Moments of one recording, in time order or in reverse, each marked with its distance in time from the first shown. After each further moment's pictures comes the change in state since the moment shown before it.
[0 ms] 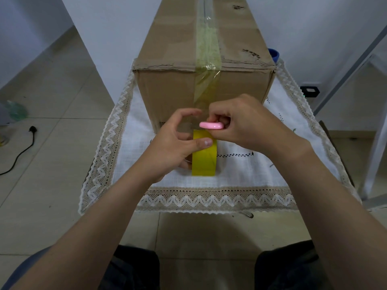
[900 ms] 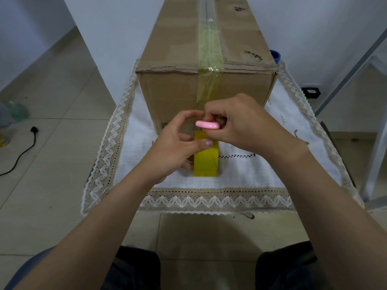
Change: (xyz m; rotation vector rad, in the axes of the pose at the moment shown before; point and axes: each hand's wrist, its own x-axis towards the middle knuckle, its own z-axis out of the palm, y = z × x) left_hand 0.002 -0.004 -0.003 -0.004 -0.004 0.036; right_hand 0.006 -0.011 0.003 0.016 0.025 0.004
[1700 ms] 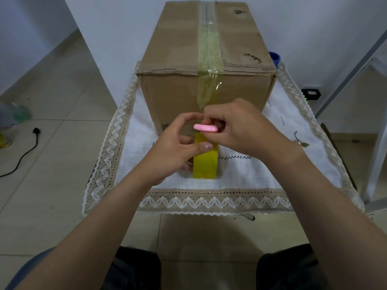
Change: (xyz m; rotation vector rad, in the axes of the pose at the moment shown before) left_hand -0.002 -0.001 -0.002 0.000 -0.025 -0.002; right_hand -0.004 -0.001 0.005 -0.001 0.016 -0.005
